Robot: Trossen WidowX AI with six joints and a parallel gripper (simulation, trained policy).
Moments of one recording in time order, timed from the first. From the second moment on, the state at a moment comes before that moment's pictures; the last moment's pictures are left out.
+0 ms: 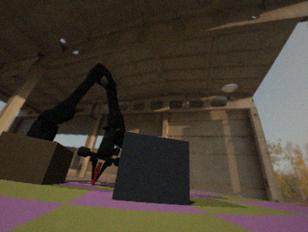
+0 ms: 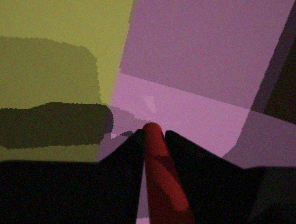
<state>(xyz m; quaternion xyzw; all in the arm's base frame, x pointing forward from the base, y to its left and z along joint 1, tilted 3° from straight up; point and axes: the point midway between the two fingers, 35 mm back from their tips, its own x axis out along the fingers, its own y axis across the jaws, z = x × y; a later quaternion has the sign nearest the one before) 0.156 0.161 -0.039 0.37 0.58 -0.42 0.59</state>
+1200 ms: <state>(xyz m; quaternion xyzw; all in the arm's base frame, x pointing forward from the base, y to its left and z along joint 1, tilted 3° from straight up) 0.225 0.205 0.065 0.48 0.55 -0.31 0.61</state>
